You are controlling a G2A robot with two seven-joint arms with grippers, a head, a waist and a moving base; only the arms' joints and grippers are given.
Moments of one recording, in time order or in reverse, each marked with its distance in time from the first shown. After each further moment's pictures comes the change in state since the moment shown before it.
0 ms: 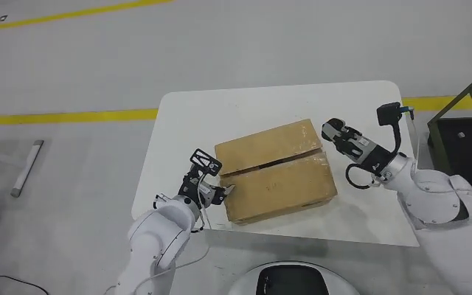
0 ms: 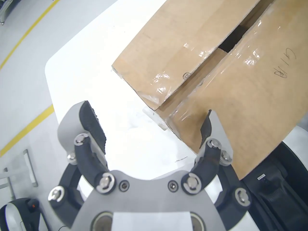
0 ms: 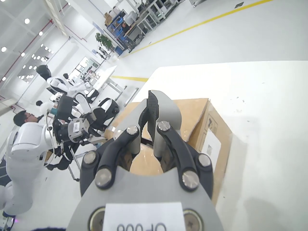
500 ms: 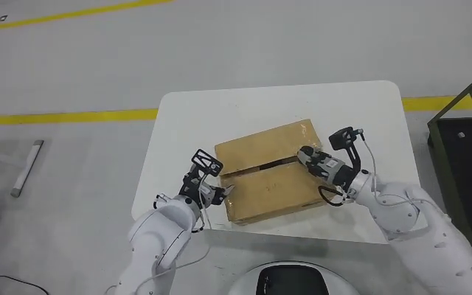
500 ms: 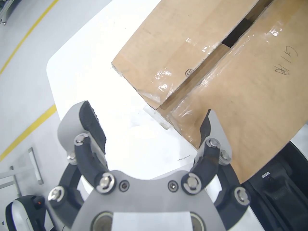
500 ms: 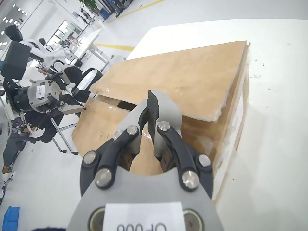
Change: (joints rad) left arm 0.003 0.006 -0.001 -0.013 0.001 -0.004 -0.018; right arm 0.013 -0.012 -0.167 0.068 -0.182 0.036 -0.021
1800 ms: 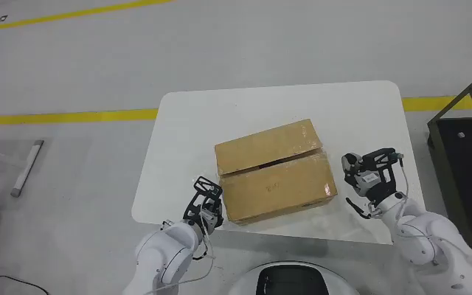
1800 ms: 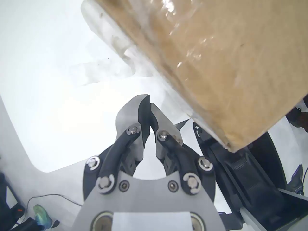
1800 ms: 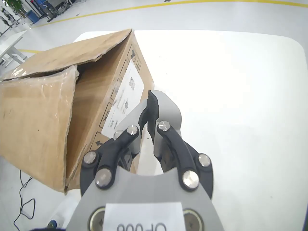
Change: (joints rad) left arm 0.157 0.006 -0.011 0.029 -0.124 0.067 -0.048; right arm -0.291 0.012 0.172 -0.108 -0.399 0.122 -0.235
